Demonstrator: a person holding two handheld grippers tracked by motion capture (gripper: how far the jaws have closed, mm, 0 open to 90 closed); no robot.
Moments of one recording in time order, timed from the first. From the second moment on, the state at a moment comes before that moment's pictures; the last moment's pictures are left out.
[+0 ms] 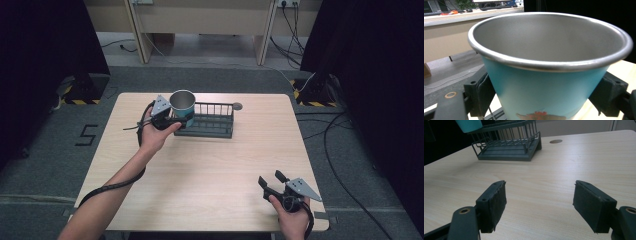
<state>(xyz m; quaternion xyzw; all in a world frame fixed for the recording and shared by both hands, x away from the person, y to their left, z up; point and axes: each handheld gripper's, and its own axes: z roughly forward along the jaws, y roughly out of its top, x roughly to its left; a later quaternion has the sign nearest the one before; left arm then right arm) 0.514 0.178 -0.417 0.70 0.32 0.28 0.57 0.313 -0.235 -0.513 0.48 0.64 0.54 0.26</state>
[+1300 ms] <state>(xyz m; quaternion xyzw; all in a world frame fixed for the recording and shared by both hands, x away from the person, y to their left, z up) 0.540 0.149 -0.404 0.70 0.33 0.28 0.57 0.313 -0.236 -0.513 0.48 0.64 0.54 0.25</state>
